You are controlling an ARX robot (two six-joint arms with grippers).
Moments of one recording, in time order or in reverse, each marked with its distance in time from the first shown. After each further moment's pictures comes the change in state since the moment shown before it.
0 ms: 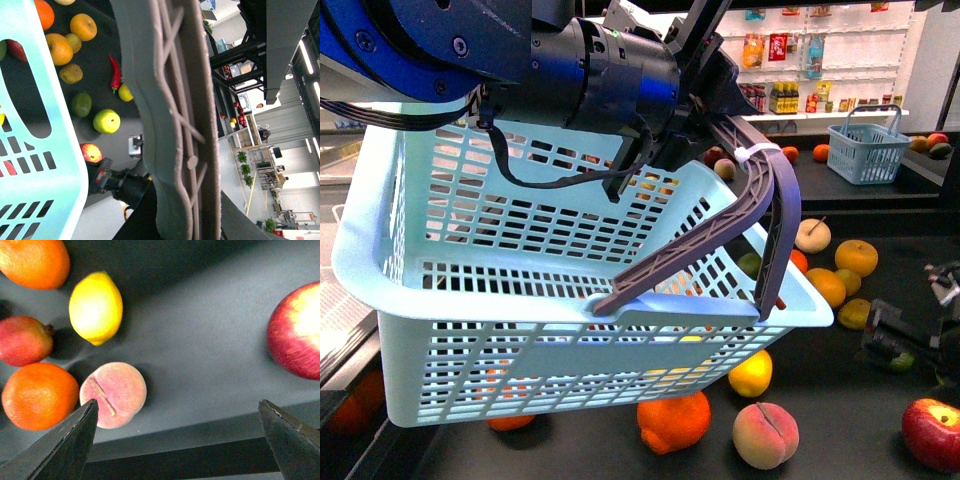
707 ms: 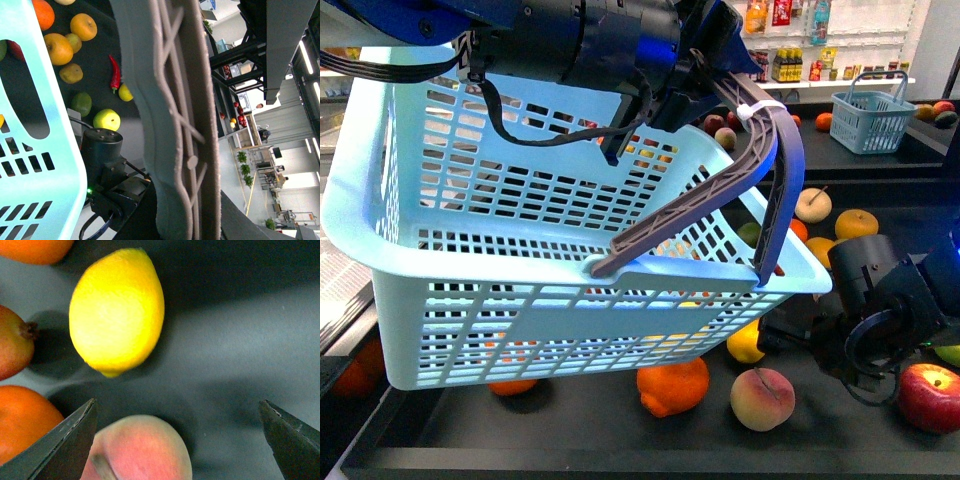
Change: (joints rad) left arm 0.000 0.000 0.000 0.000 0.000 0.000; right arm 0.154 0.420 0.491 -0.063 0.068 -0.048
